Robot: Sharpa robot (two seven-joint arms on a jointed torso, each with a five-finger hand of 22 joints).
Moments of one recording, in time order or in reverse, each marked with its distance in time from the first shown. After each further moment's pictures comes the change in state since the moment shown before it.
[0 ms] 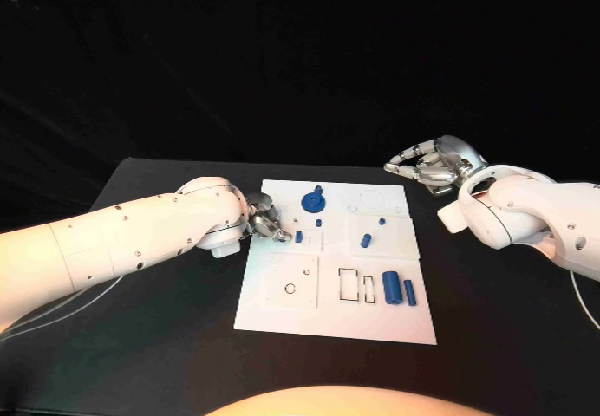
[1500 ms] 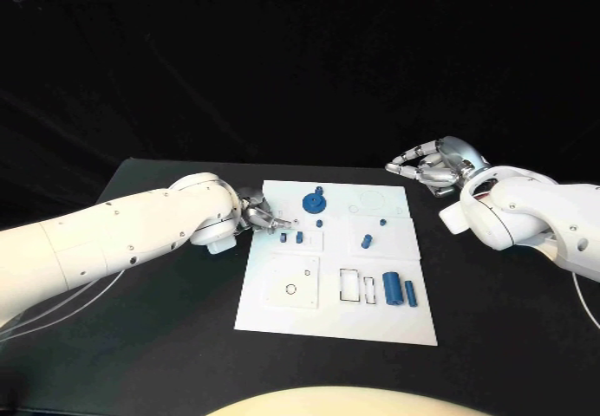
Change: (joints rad) left arm 0.000 -0.023 0.019 -0.021 0.058 -0.049 0.002; left_hand -0.103 0.018 -0.206 0.044 0.000 0.001 0.001 0.000 -0.023 0.003 0.004 0.010 -0.012 0.000 0.000 0.004 0.000 0.000 0.000 0.000 0.000 0.000; right arm -0.001 -0.003 0.000 -0.001 -0.001 -0.001 0.000; right_hand -0.017 0.001 -0.006 0.000 -0.004 0.000 0.000 0.004 -0.001 0.000 0.000 0.000 0.000 0.000 0.000 -0.004 0.000 0.000 0.000 0.000 -0.004 0.000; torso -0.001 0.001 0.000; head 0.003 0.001
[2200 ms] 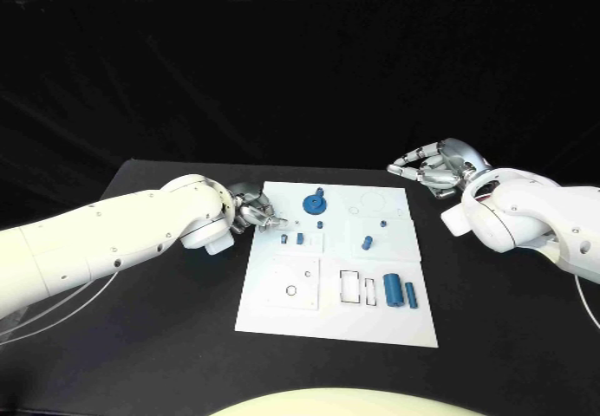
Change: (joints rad) left arm 0.000 -0.060 0.003 0.056 0.059 -0.087 0.106; left_hand 0.210 0.014 -0.022 0.002 0.010 -0.134 0.084 -0.134 -0.094 -0.211 0.068 -0.195 -0.267 -0.002 0.045 -0.074 0.000 0.016 -0.122 0.039 -0.102 -0.030; right arm -0.001 -0.006 0.000 0.003 0.000 -0.001 0.000; right_hand -0.007 0.007 0.000 0.000 0.000 0.000 0.000 0.000 0.000 0.000 0.000 0.000 0.001 0.000 0.000 0.000 0.000 0.000 0.000 0.000 0.000 0.000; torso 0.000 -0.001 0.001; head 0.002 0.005
